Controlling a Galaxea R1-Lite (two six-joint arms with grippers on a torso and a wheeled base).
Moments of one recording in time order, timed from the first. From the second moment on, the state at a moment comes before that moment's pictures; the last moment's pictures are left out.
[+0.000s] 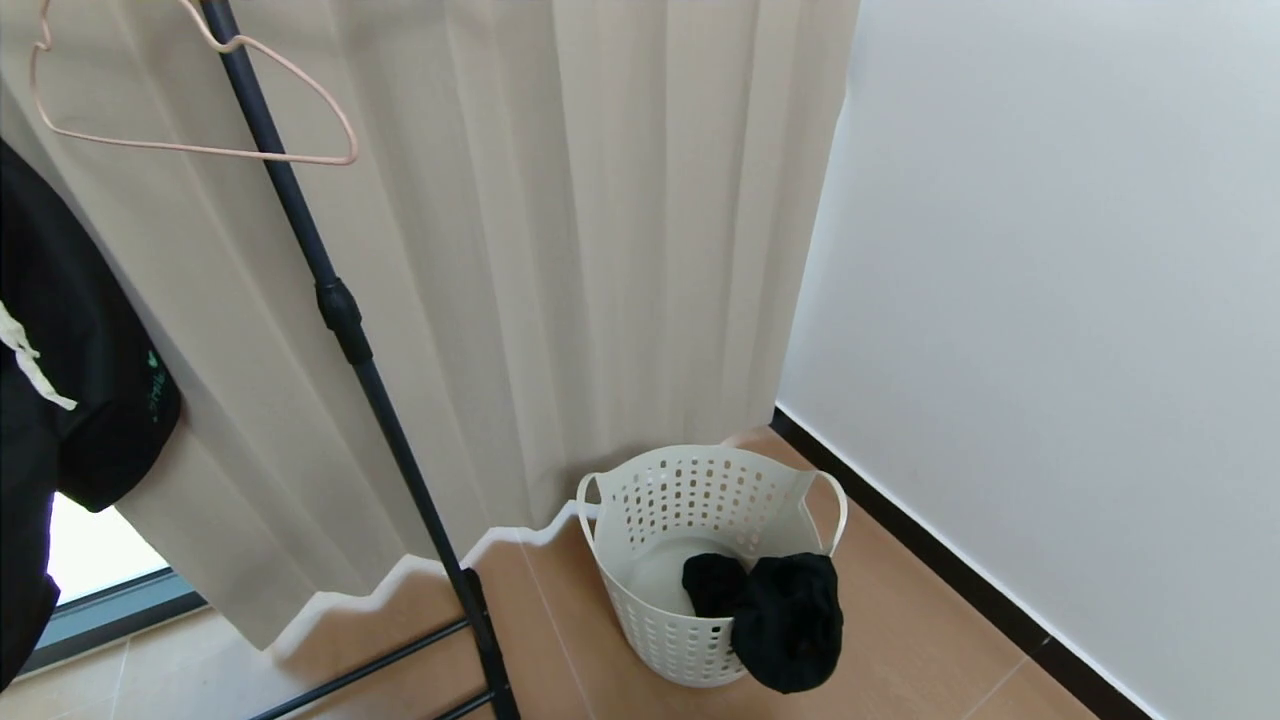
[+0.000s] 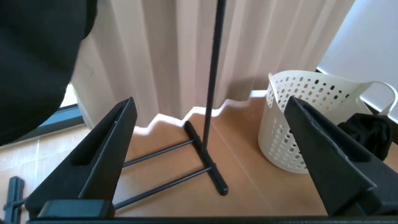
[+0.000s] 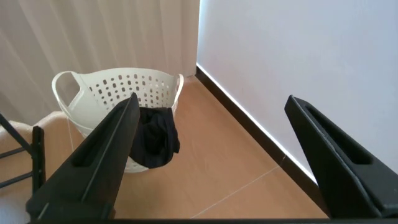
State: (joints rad) left arm -0.01 0.00 -0.03 0.06 0.07 -0.03; right arm 0.00 0.01 -0.02 0.04 -0.04 0.01
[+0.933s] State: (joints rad) left arm -0.01 0.00 -0.03 0.06 0.07 -0.03; right arm 0.00 0.01 -0.02 0.04 -0.03 0.01
